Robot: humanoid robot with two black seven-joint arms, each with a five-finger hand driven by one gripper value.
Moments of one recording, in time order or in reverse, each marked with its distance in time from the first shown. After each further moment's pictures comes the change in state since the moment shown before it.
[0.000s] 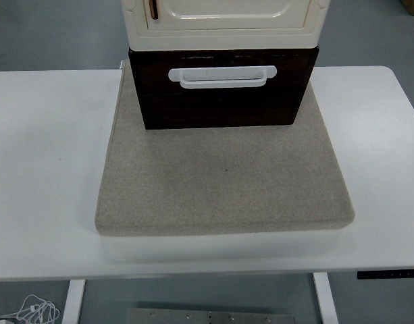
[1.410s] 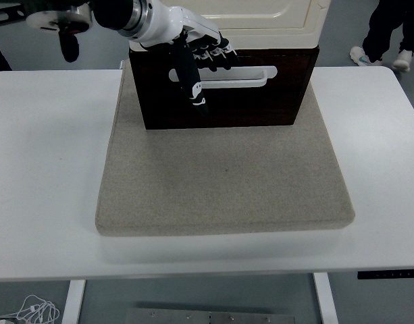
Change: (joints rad) left arm -0.176 -0.188 0.787 -0.191 -0.018 0.161 0.308; right arm -0.001 0.000 0.000 0.000 0.000 0.000 0.000
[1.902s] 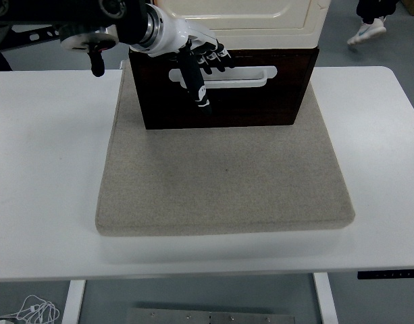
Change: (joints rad) left arm 0.081 -0.044 -0.036 0.058 -0.002 0.078 0.066; right arm 0.000 0.000 0.000 0.000 0.000 0.000 0.000
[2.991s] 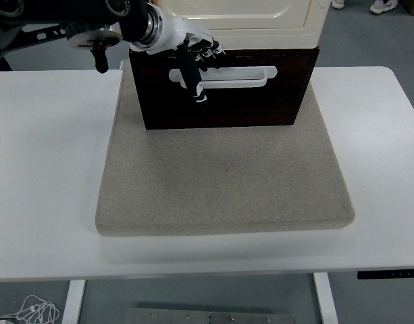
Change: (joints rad) left arm 0.037 -0.034 0.003 0.091 0.003 -0.018 0.005; right arm 0.000 0.000 0.000 0.000 0.000 0.000 0.000
